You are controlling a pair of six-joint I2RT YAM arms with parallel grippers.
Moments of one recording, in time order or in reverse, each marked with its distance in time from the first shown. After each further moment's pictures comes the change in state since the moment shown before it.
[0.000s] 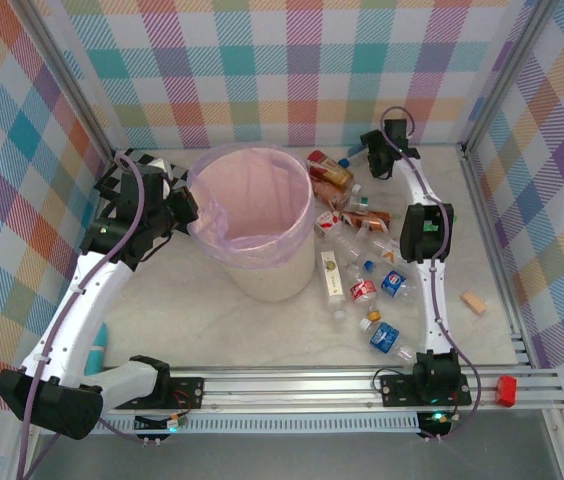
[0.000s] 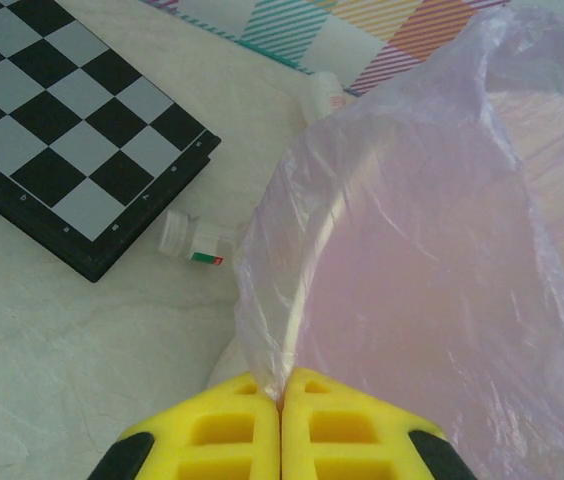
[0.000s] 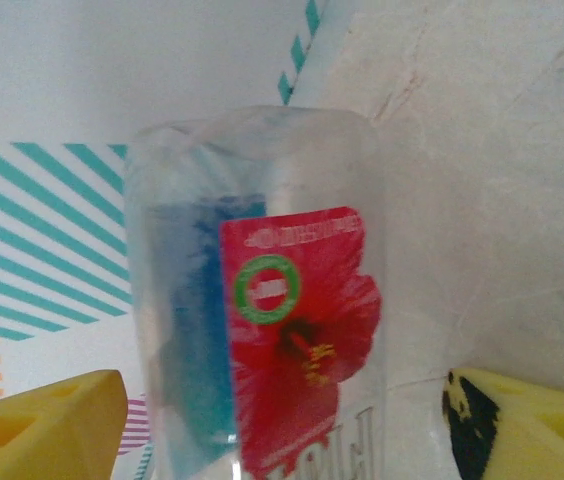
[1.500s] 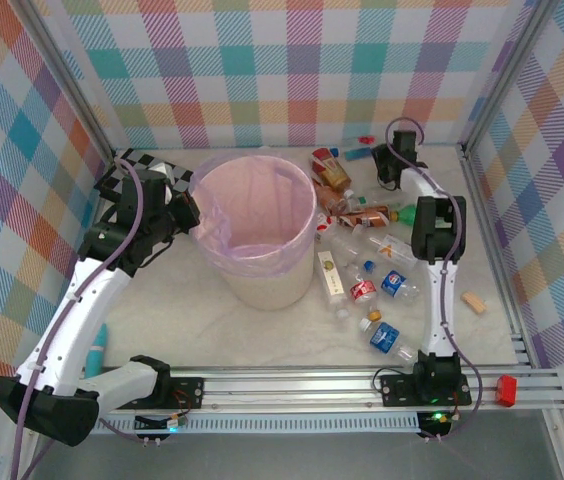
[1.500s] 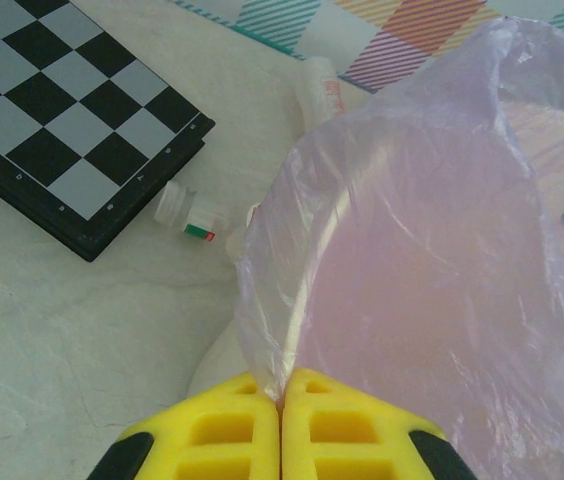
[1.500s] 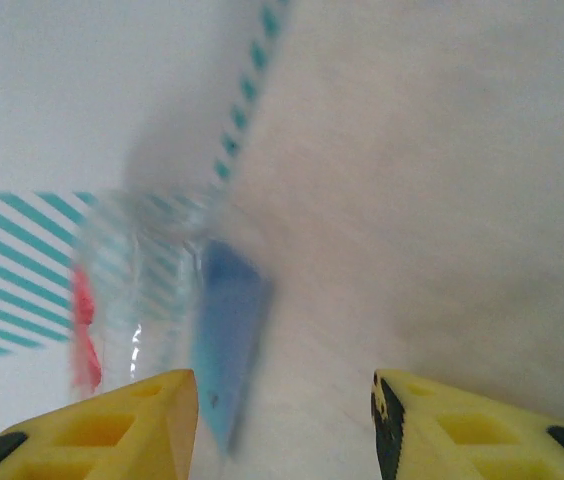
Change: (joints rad) left arm -0.045 -0.032 0.000 -0.043 -0.022 -0.027; right arm -0.040 -0.240 -0.525 0.323 0.023 -0.025
